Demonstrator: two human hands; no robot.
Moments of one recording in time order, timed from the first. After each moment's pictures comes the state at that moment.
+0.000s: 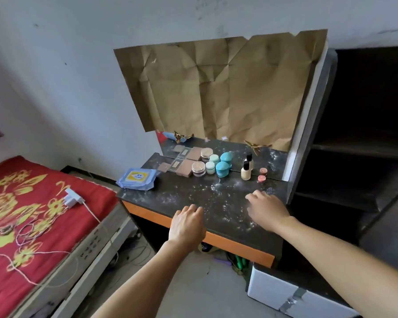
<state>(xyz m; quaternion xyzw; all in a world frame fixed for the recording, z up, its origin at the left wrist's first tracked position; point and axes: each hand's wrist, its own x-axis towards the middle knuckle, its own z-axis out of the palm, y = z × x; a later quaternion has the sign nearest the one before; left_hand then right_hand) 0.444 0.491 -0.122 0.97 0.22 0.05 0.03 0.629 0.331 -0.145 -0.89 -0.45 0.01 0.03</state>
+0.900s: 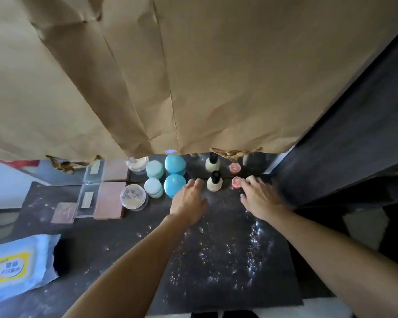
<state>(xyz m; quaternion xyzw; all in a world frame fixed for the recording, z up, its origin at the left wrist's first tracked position) 0.808 0.636 -0.261 0.96 0.05 -0.12 0.23 0.864 0.430 -0.279 -0.97 -0.22 0.11 -0.01</state>
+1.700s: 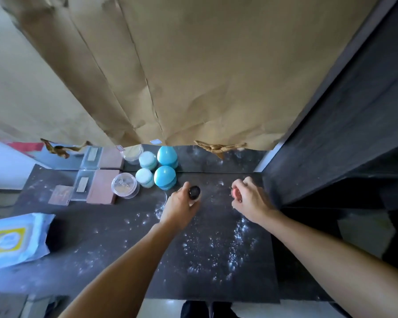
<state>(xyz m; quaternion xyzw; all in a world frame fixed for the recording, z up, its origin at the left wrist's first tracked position) 0.778 0.608 -0.273 0.93 0.11 -0.05 0.35 0.856 0.398 -0.287 -0.96 -0.20 0.14 0.17</state>
